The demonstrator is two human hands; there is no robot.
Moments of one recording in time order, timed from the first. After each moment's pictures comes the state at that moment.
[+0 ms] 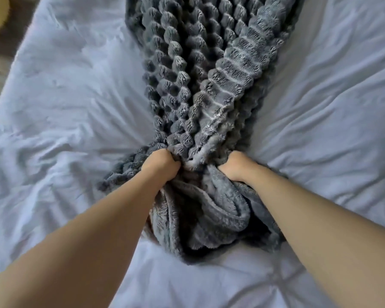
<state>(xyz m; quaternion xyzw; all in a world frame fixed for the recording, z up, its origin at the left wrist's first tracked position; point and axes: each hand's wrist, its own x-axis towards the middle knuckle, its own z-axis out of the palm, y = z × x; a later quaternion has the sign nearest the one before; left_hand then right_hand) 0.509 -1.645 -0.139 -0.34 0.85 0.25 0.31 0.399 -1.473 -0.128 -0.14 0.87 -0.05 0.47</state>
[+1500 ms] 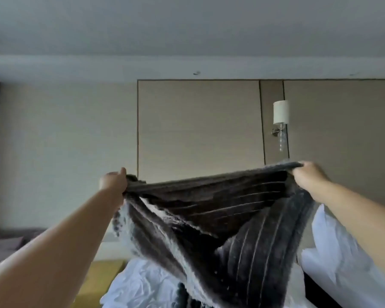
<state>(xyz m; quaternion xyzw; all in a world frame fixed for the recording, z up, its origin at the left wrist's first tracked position) 0.380 -1.717 0.612 -0.20 0.68 0.56 -0.43 0.277 -1.275 0.613 -0.01 0.81 -0.49 -0.32</state>
